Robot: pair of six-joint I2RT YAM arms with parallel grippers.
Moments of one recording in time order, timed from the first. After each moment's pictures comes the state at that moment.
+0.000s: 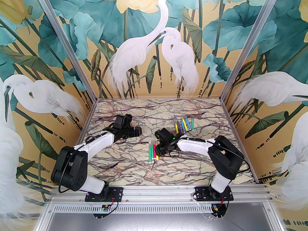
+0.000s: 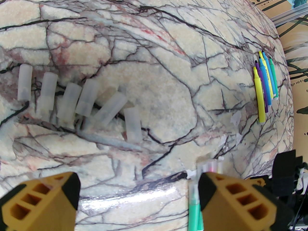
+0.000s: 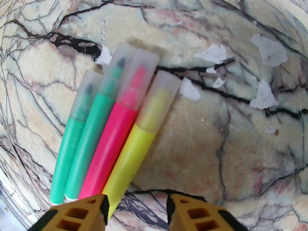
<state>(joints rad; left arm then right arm) -0.31 1.49 0.88 -0.29 0.16 -0.38 0.83 1.75 1.00 -0.42 -0.14 0.40</state>
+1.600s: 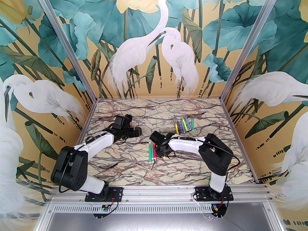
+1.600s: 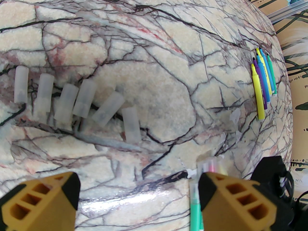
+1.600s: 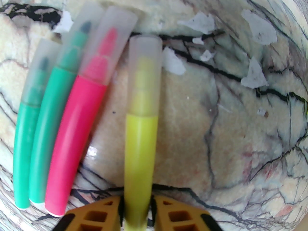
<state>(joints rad) -0.30 1.49 0.86 -0.27 0.19 -0.36 0.91 1.87 1.16 -0.67 0.08 0.42</state>
